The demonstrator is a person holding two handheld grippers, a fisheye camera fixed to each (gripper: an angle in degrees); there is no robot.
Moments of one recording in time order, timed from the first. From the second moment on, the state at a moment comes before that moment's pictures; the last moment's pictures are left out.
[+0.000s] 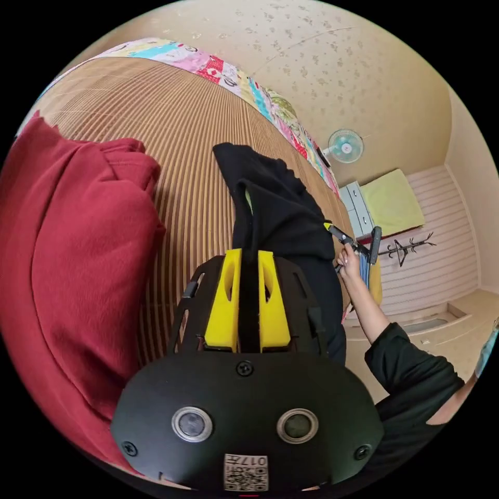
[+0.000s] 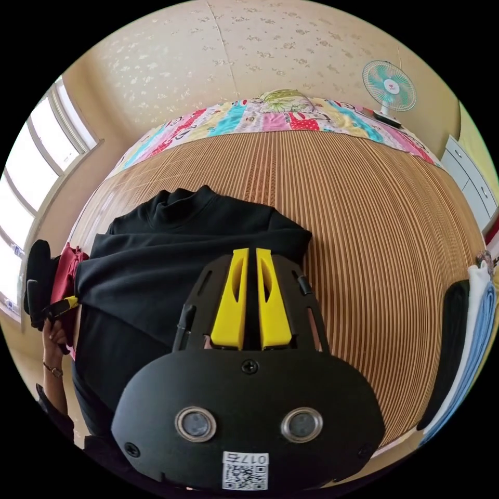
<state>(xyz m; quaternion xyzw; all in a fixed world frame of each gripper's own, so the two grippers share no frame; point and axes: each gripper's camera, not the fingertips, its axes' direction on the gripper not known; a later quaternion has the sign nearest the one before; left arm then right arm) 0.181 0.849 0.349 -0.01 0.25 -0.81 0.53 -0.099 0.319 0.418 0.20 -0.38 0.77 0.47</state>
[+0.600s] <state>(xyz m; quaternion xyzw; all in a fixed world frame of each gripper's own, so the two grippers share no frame) 0.082 0.734 0.385 -0.01 0.09 -0.75 0.65 -0.211 0.423 0.340 0.33 -0.43 0.76 0.37</state>
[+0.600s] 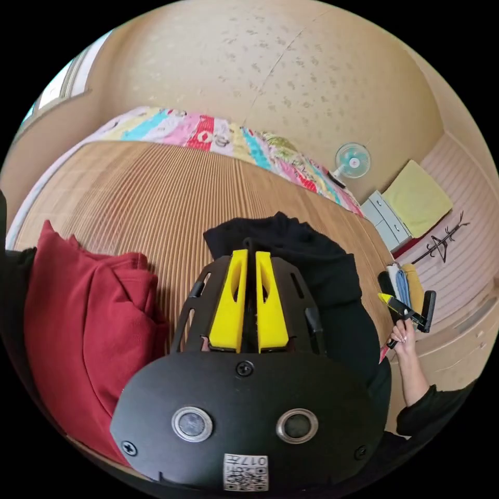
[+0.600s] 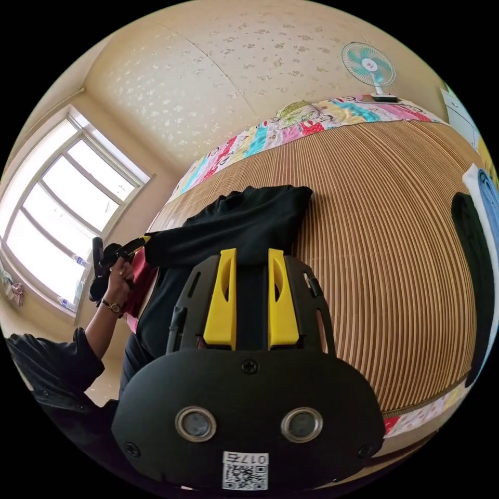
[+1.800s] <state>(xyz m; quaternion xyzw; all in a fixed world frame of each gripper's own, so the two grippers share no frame) 0.222 0.639 0.479 -0.16 0.07 -0.71 0.68 -0.101 0.386 0.307 0.28 -0.45 0.70 0.48</state>
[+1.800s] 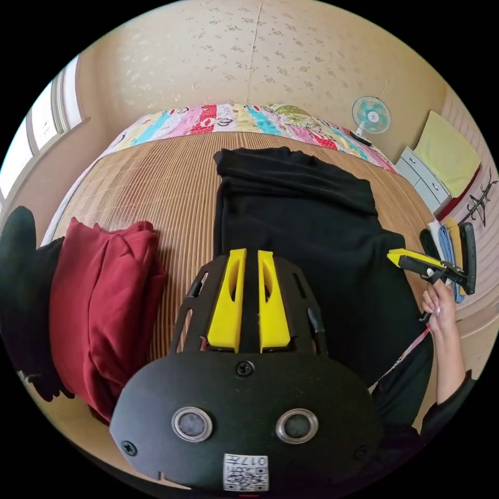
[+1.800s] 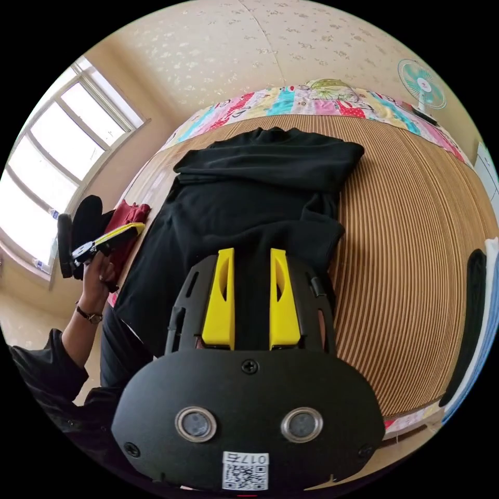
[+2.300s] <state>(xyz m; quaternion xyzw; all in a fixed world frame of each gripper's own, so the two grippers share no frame) 0.397 0.712 0.349 -0.11 0.14 -0.79 0.59 -0.301 0.486 0.264 0.22 -0.44 0.80 0.35</state>
